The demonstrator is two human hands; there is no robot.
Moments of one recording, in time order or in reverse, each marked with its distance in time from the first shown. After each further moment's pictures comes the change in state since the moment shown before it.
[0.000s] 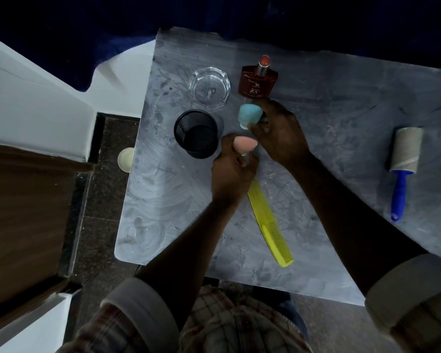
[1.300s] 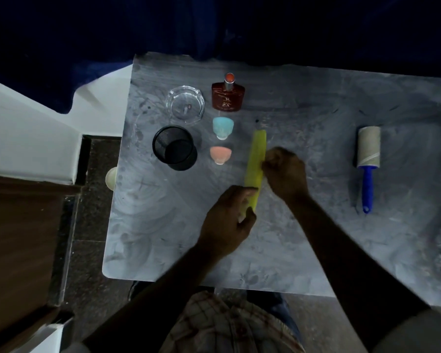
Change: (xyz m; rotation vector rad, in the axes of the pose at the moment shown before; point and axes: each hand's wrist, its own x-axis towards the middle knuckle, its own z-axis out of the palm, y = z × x) left_hand -0.082 0.019 -0.028 0.091 -0.458 0.279; right_hand -0.093 0.000 -0.039 -0.009 0.112 0.465
